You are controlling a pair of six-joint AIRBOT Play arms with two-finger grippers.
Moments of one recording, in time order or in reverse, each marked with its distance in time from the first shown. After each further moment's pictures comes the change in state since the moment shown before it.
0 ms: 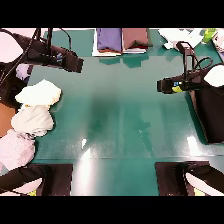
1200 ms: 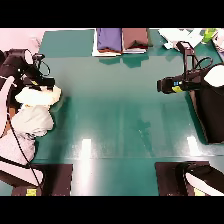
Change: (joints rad) left arm 0.499 -0.498 0.000 0.212 -0.201 -0.059; right arm 0.000 0.000 0.000 0.000 -0.008 0.000
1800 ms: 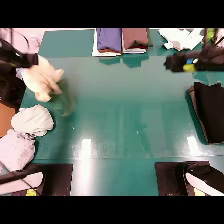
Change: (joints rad) left arm -0.092 0.437 0.062 0.009 0.087 0.029; right arm 0.000 0.000 0.294 -0.006 -0.008 -0.002
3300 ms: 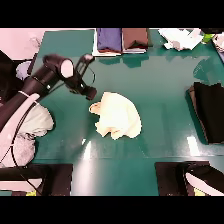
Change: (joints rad) left arm -0.423 -0.225 -0.235 -0.193 0.036 -0.026; right arm 0.000 -0.002 0.317 -0.031 0.062 -0.020
